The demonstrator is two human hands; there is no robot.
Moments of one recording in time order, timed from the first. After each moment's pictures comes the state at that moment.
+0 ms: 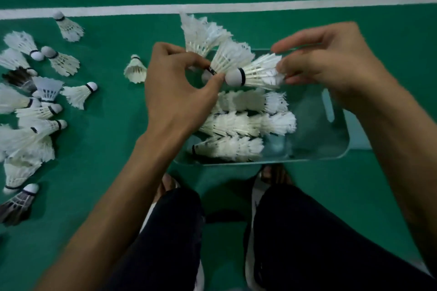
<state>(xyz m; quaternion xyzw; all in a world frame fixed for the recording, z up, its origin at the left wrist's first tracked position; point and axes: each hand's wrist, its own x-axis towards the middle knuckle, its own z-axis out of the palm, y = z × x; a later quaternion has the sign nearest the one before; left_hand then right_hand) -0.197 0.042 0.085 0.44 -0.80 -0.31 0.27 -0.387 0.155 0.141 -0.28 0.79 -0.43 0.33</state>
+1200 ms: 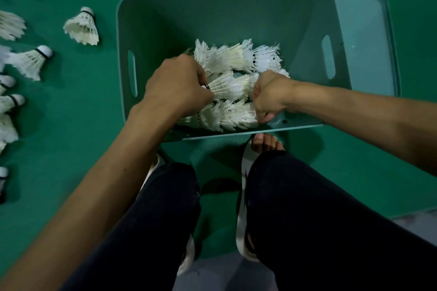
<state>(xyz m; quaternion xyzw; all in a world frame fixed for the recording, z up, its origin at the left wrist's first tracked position) -0.232 0.063 0.024 0.42 -0.85 -0.29 -0.11 -0.383 0.169 -0.009 -0.26 0.83 0.03 0.49</state>
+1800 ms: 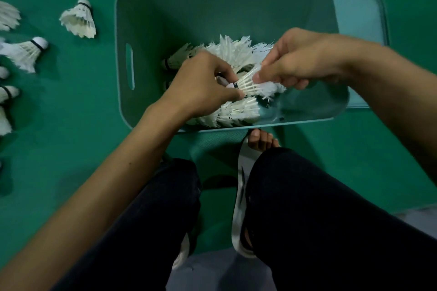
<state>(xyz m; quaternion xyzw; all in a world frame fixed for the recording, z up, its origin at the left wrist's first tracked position) -0.243 0.082 0.022 0.36 -0.82 -0.43 -0.06 -0.418 0.176 0.064 -0.32 0.79 -0.09 0.52</state>
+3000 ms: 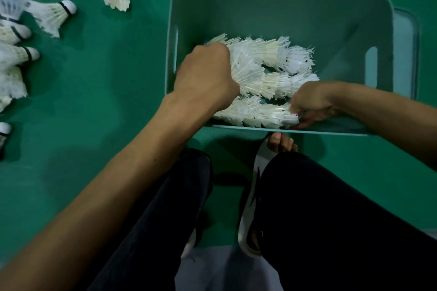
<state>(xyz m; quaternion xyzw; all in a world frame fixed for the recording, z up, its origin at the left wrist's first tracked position) -0.209 0.061 0.013 0.46 -0.83 -0.31 -0.06 -0.405 0.176 -0.028 -0.13 0.81 0.05 0.56</state>
